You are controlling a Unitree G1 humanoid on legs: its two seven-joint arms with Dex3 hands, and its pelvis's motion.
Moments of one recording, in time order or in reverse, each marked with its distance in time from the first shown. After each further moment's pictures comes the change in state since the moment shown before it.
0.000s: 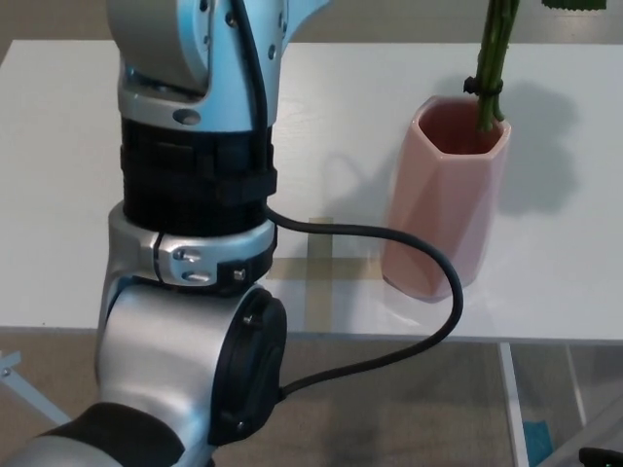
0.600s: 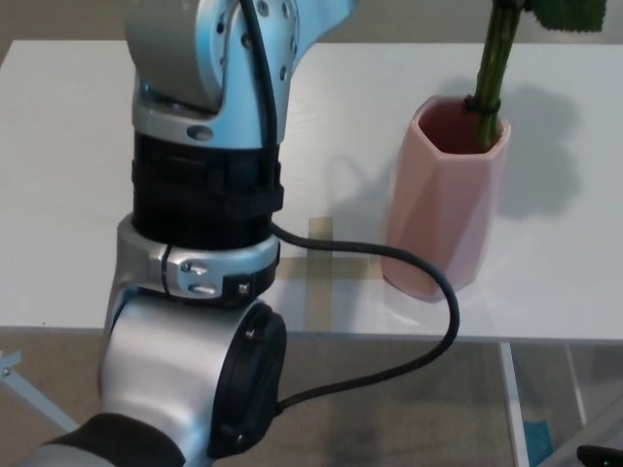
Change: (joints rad) left_arm 0.055 -0.005 -0.045 0.008 0.001 -0.029 0.004; right_arm -0.004 0.000 0.003 0.000 0.001 0.000 0.005
